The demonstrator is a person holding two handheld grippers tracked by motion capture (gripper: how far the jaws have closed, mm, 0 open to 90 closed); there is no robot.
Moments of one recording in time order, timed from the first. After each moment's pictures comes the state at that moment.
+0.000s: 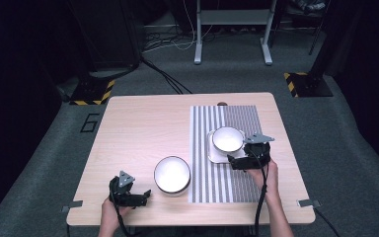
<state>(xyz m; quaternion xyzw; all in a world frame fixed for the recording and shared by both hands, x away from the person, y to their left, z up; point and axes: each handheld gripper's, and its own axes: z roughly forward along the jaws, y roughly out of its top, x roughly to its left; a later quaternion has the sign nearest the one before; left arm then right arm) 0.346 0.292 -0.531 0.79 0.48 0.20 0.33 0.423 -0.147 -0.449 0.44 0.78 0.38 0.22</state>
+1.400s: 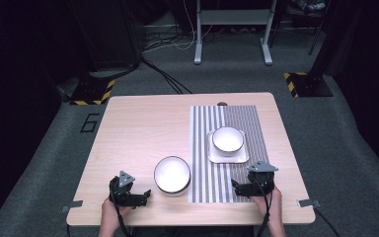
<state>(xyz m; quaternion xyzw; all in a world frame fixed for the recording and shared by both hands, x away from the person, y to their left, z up) 0.346 0.292 -0.531 0.79 0.48 0.20 0.33 0.364 -0.157 -0.503 0.47 0.78 0.36 0.22</state>
